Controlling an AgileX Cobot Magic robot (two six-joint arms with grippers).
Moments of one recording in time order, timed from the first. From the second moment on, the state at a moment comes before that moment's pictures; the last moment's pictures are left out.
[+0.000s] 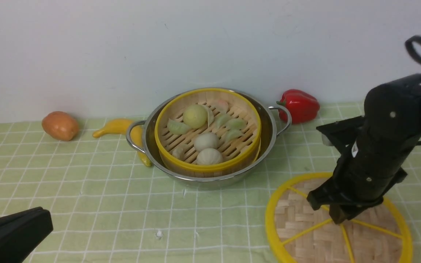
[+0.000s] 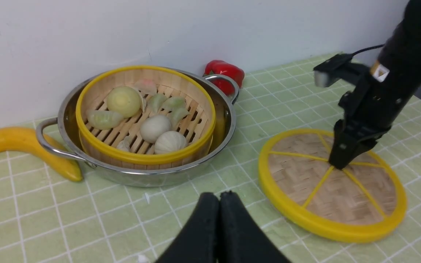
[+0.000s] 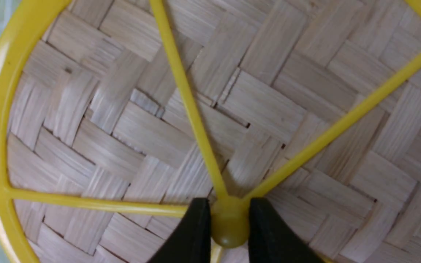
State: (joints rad) right arm 0.44 1.70 -1.15 0.07 1.10 0.19; left arm -0.20 0.37 -0.62 -0.51 0.75 0.37
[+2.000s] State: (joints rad) right arm 0.57 2.40 -2.40 0.13 1.15 0.08; left arm -0.20 0.37 -0.62 -0.40 0.79 0.36
